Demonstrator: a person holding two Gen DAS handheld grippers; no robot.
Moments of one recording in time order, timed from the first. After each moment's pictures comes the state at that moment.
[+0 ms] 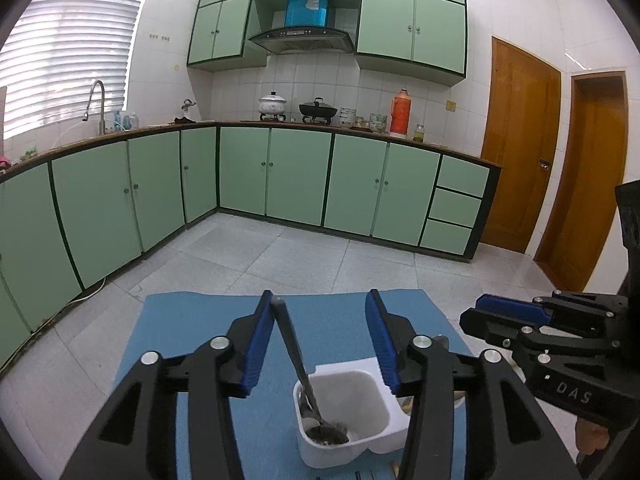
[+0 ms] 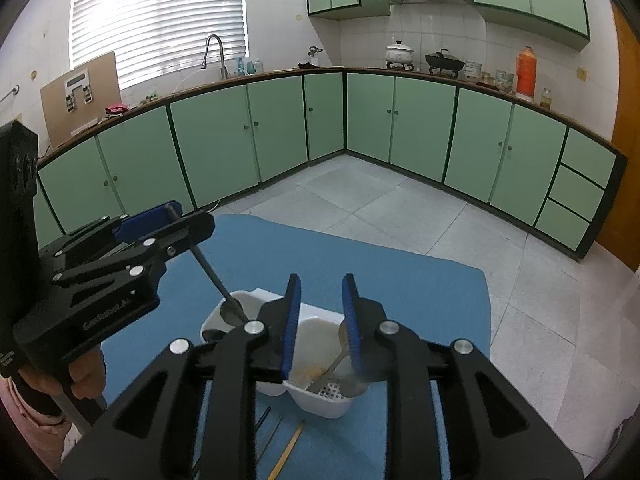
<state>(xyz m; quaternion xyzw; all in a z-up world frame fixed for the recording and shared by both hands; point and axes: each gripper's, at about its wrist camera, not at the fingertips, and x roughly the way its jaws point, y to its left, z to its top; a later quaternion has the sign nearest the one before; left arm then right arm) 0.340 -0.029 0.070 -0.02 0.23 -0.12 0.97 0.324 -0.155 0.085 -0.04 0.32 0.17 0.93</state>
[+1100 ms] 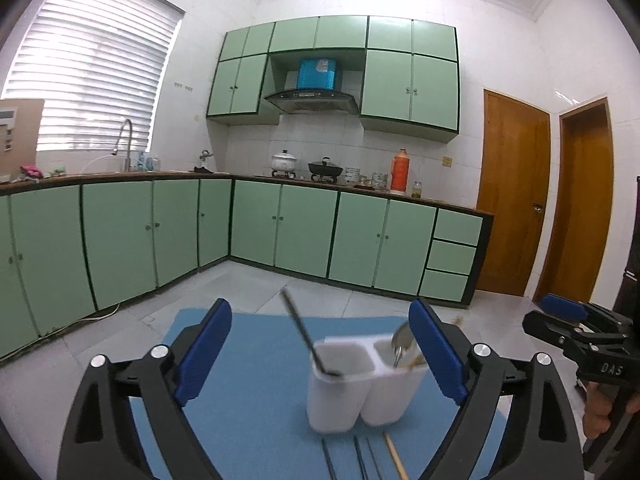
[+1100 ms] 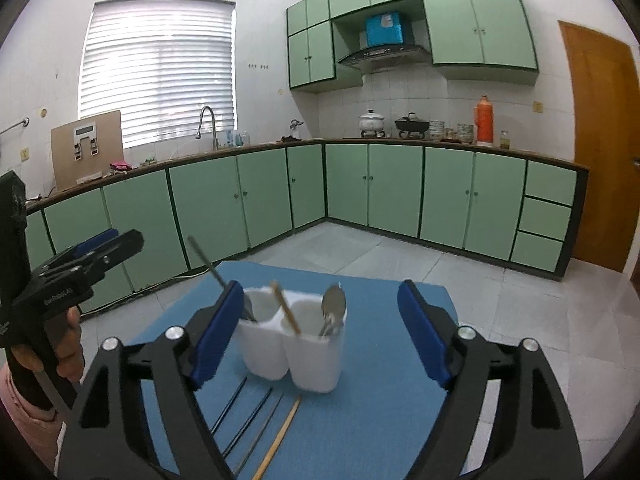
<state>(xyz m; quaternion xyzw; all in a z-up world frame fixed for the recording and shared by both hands) 0.190 0.006 0.065 -0.05 0.12 -0.10 0.99 0.175 -0.219 0.071 0.00 0.18 0.13 0.97</state>
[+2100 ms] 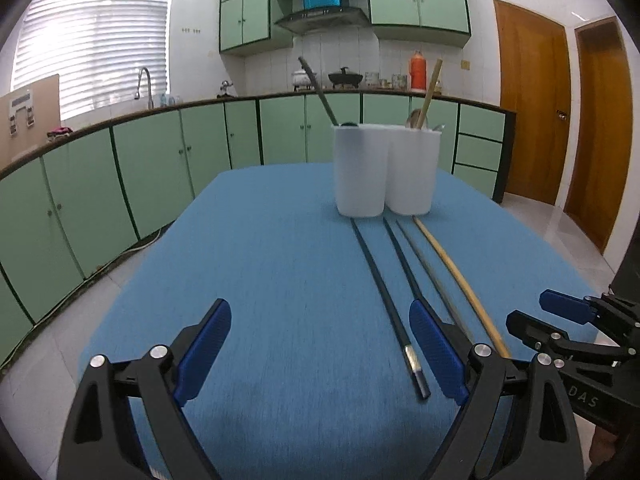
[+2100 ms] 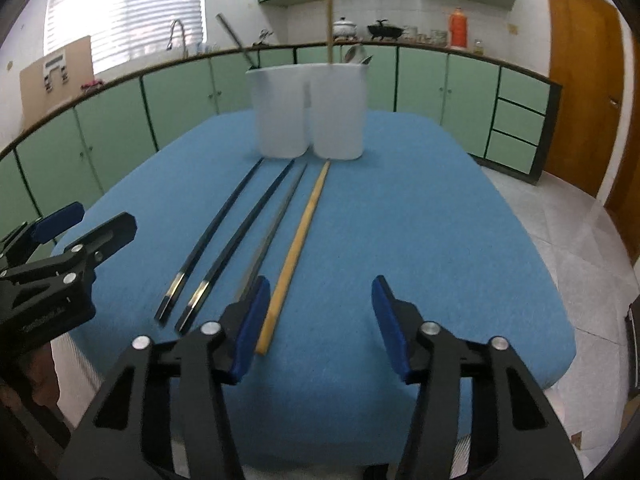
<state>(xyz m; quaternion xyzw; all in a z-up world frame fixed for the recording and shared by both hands) 0.074 -0.006 -0.092 0.03 0.26 -0.04 0.96 0.075 -0.154 -0.105 -0.02 0.34 0.07 0.94</state>
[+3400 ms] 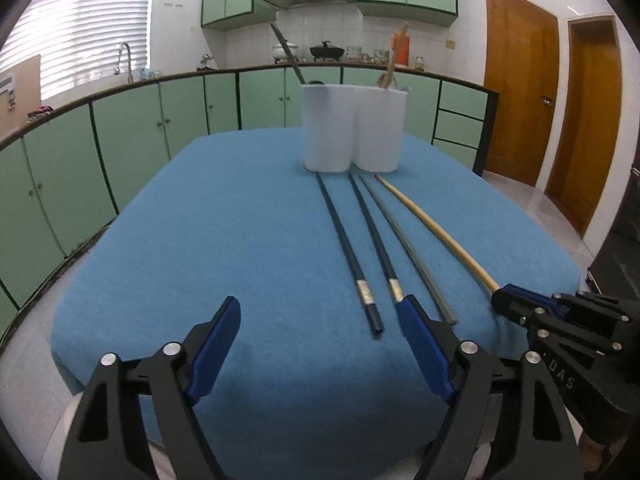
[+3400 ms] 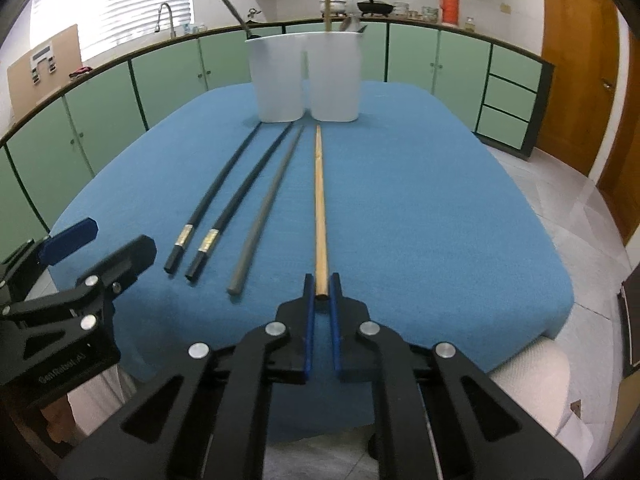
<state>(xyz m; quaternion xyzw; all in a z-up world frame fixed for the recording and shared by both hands) 0.057 -0.029 -0.111 0.02 0.31 -0.08 0.95 0.053 -0.157 -0.115 0.00 0.38 0.04 0.93</state>
